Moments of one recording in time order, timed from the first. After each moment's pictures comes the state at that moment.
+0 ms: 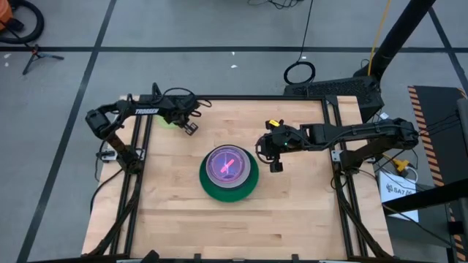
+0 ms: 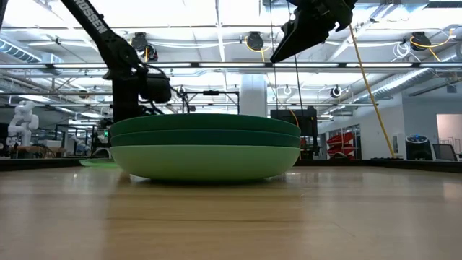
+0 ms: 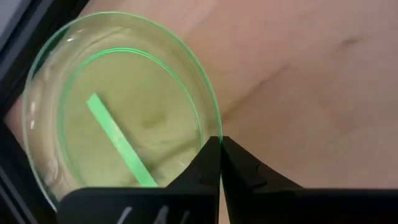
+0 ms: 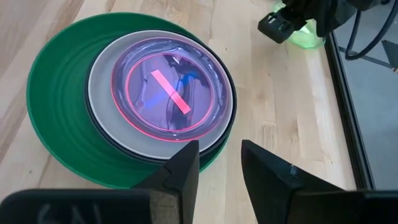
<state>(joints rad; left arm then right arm) 0.71 1.64 0.86 -0.59 -0.29 -0.12 0.01 1.32 1.04 -0.46 0.13 -0.25</state>
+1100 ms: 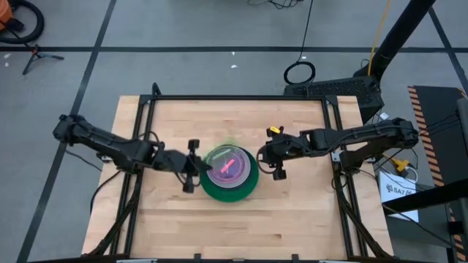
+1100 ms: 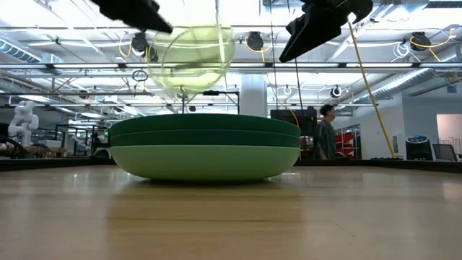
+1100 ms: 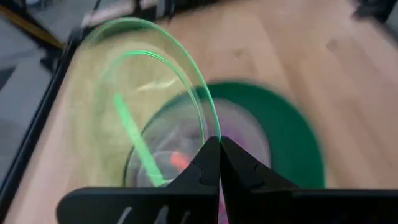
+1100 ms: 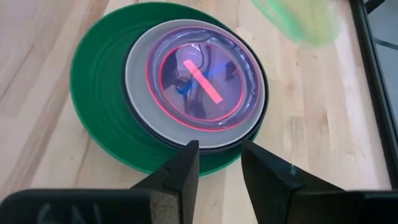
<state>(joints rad) -0.27 1.17 0.86 -0.30 -0.27 0.10 0.08 1.32 1.04 -0.52 0.13 -0.17</state>
